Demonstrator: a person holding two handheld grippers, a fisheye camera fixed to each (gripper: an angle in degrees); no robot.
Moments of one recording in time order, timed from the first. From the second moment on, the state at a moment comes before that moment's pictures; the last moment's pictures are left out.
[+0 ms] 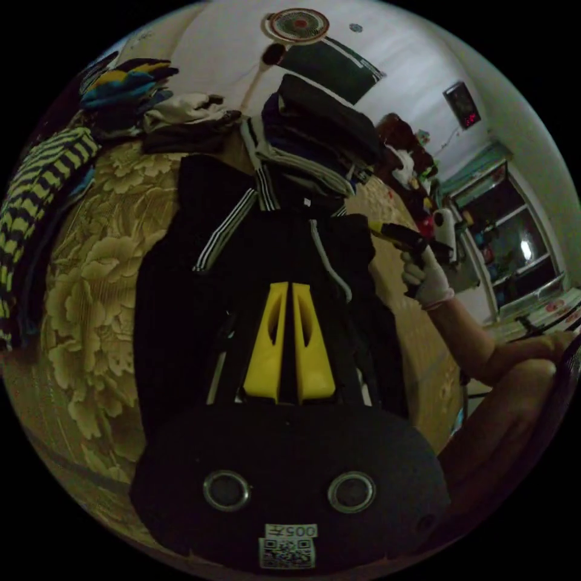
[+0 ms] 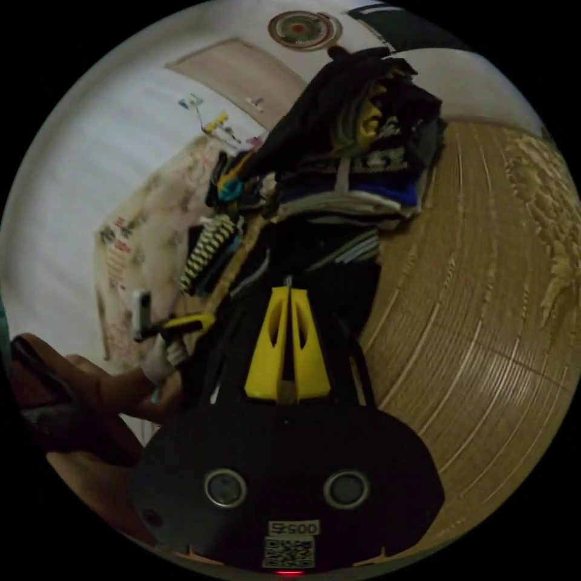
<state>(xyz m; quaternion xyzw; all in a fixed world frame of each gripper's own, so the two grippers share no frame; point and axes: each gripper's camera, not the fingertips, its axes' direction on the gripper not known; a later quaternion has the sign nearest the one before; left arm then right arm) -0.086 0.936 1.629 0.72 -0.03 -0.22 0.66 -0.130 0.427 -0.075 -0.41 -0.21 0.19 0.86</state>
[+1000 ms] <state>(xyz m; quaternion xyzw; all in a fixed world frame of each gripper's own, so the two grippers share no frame) -0.209 1.047 1.634 0.51 -0.16 -0.08 0.84 -0.105 0.476 -0.107 -0.52 -0.25 0.11 0.81</state>
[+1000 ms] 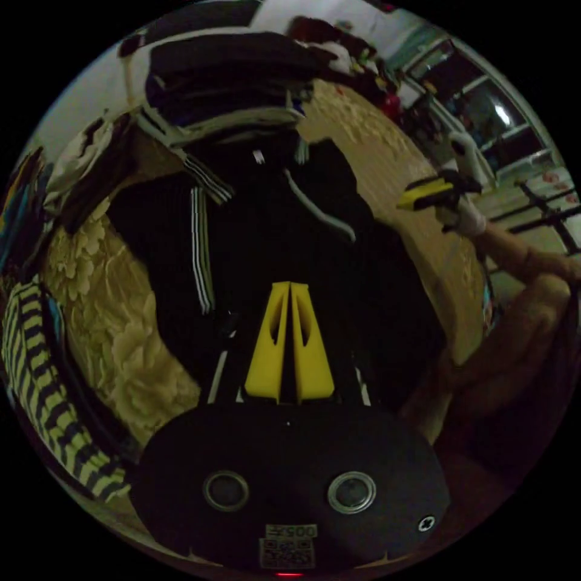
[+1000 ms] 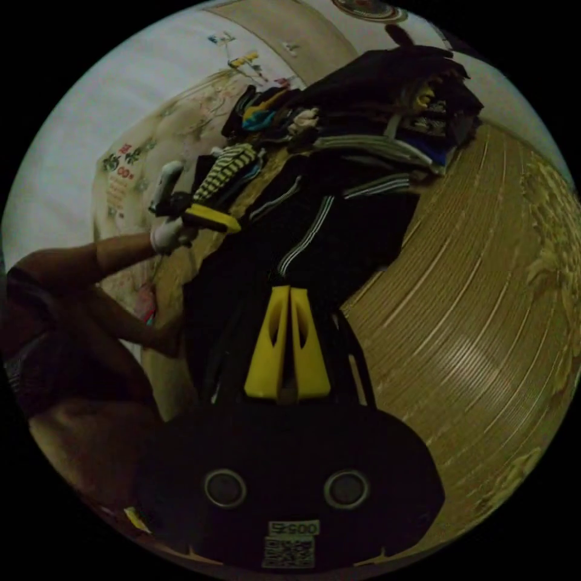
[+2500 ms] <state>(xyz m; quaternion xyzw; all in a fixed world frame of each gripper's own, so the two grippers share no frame) -0.363 1.331 1.765 0.32 0.20 0.04 0.92 -0.096 0.568 -0.212 -0.64 -0.44 0.34 0.53</state>
